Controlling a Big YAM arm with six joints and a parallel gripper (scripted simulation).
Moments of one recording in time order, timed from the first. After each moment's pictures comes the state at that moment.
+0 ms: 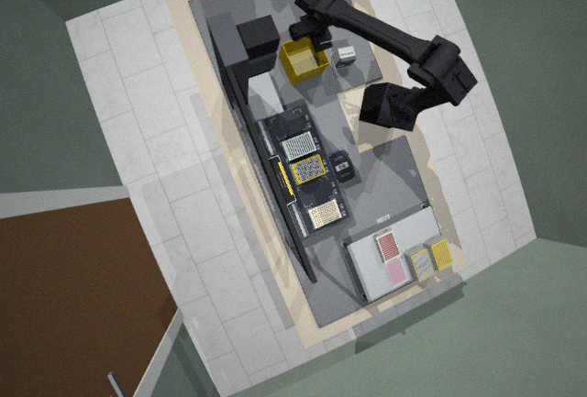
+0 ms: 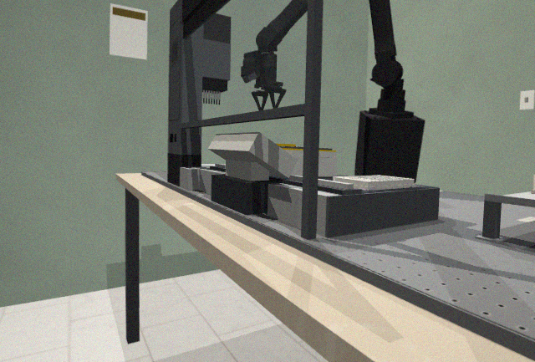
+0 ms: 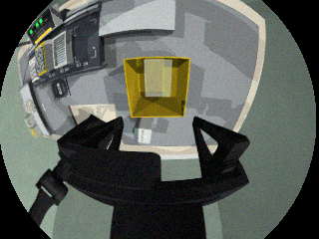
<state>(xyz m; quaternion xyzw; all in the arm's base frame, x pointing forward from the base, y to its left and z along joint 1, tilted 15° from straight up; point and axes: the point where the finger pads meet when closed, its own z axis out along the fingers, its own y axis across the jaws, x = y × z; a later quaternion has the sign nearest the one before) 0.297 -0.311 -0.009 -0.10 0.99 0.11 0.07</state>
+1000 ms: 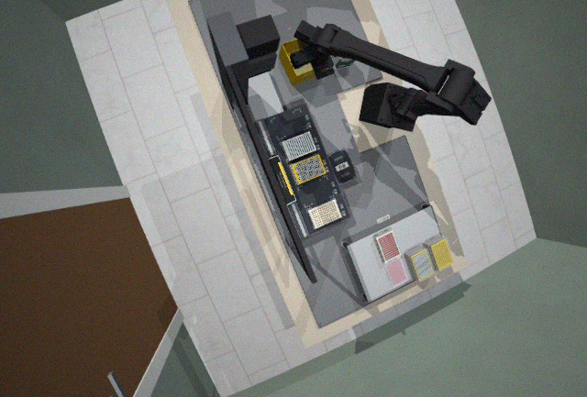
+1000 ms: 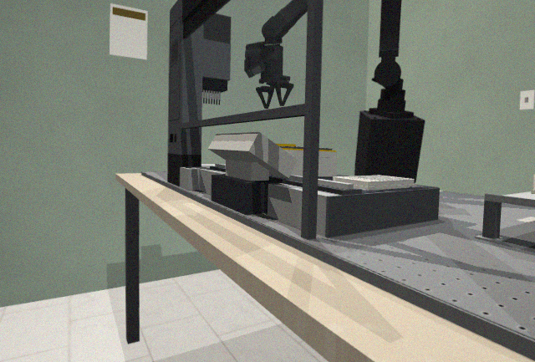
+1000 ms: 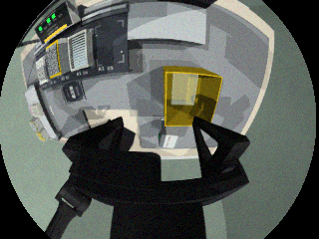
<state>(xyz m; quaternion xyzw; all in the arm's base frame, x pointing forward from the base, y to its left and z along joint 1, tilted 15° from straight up) 0.312 -0.219 0.016 -0.09 0.99 0.11 0.06</state>
